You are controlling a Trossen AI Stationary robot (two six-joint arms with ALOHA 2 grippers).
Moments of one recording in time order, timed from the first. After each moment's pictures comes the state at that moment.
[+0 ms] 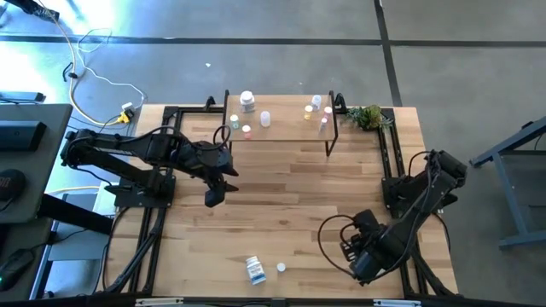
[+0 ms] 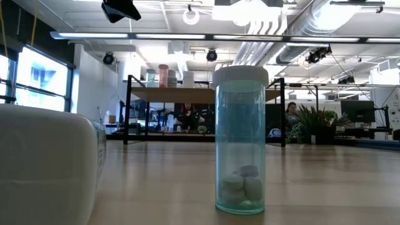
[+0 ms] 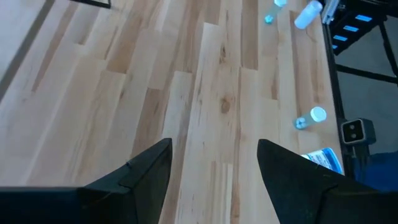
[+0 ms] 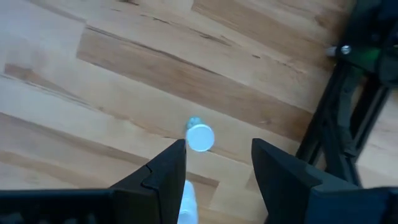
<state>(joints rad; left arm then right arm) 0.01 1.17 1.17 -0.81 -0.02 -0.29 0.84 1.68 1.49 -1.53 0.09 2.03</state>
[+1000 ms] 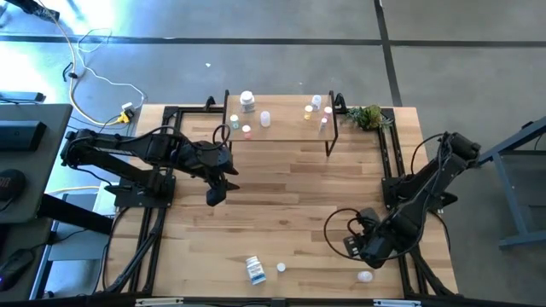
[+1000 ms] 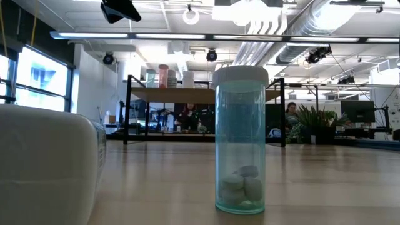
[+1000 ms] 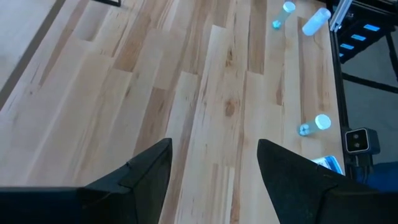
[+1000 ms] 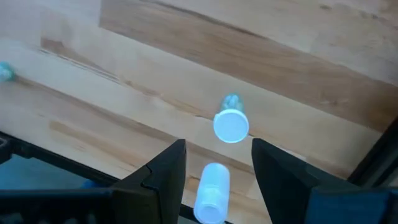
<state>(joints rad) 0.01 1.17 1.17 -0.81 -0.04 -0.33 0.85 1.41 1.06 -1.02 0.05 2.07</state>
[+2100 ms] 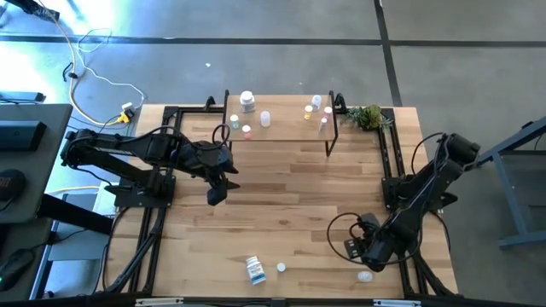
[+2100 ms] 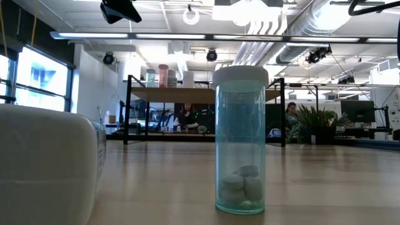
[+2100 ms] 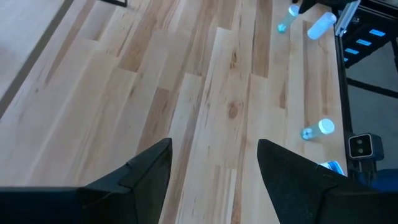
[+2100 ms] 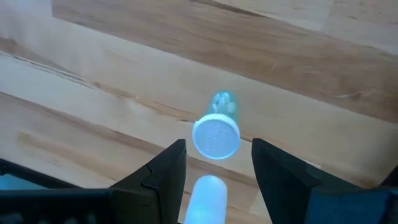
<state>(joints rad) 0.01 1.17 1.17 -0.81 -0.06 -0.35 0.90 1.43 0.90 -0.82 0.05 2.18</state>
